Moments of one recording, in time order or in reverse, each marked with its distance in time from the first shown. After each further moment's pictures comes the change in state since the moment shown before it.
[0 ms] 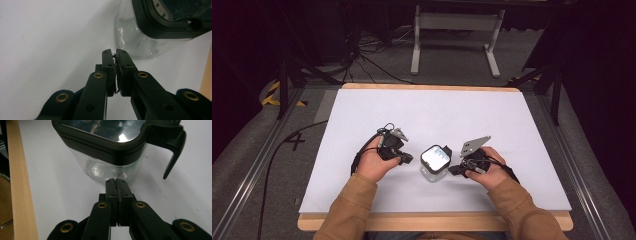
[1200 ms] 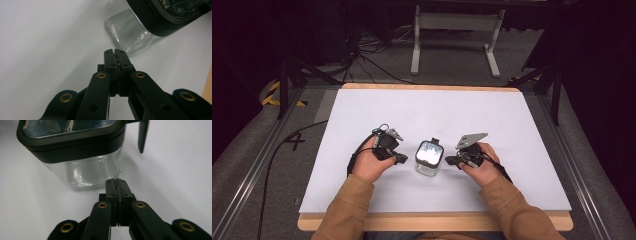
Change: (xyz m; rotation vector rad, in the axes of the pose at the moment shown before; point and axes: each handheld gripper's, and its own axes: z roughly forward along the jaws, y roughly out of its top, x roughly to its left) left arm 0.005 -0.008 0.000 -0.002 0.022 -0.048; right arm -0.015 0.006 0.012 -0.083 -0.146 0.079
